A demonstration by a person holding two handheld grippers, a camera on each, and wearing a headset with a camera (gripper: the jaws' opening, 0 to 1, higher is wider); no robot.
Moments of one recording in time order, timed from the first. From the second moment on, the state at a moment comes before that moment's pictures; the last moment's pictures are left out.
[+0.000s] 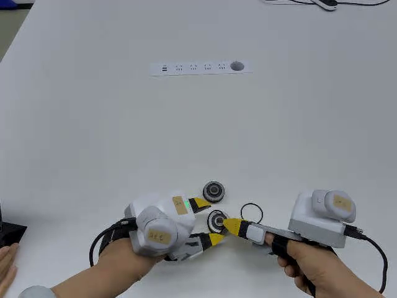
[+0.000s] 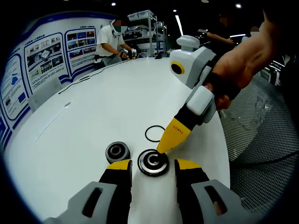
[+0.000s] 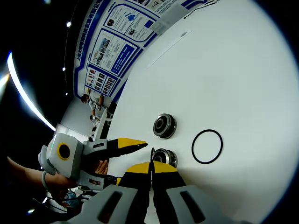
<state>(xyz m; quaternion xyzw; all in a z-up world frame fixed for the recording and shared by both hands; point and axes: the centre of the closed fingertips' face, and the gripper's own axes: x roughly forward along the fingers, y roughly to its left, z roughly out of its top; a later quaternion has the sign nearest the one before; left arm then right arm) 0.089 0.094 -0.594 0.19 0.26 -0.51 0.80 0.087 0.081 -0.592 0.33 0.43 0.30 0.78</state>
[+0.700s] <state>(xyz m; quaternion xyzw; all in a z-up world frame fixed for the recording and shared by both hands) 0.087 0.106 -0.598 0.19 0.26 -0.50 0.81 0.086 0.081 -0.570 0.36 0.41 0.31 0.78</state>
